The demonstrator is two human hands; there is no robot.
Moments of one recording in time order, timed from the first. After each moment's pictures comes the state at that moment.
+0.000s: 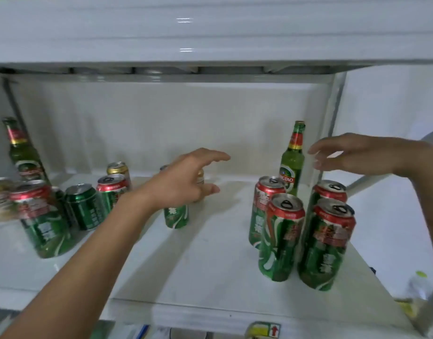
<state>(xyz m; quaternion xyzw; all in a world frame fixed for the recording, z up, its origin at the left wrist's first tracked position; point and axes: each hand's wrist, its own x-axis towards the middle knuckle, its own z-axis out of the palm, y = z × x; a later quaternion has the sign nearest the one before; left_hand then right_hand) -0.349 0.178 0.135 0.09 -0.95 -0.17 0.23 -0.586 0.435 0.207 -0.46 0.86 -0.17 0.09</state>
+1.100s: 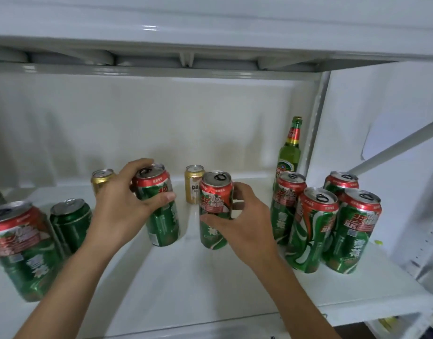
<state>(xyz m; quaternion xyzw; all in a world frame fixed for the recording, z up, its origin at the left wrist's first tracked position) -0.261 0.087 0.086 0.21 -0.82 -0.32 0.42 -0.393 0.267 0.050 -0.34 0.76 -0.55 -0.03</state>
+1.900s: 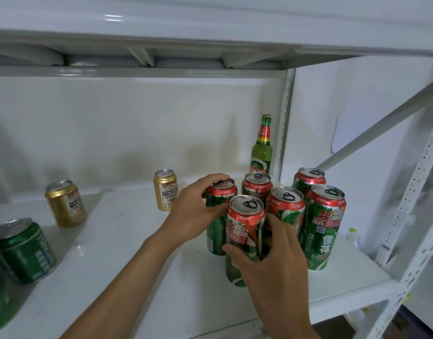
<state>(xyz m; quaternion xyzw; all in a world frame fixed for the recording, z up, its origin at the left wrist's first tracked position) -0.405 0.153 0.050 -0.01 -0.86 -0.44 0.28 -0.391 0.348 0.002 -0.19 0.82 -0.49 -0.22</state>
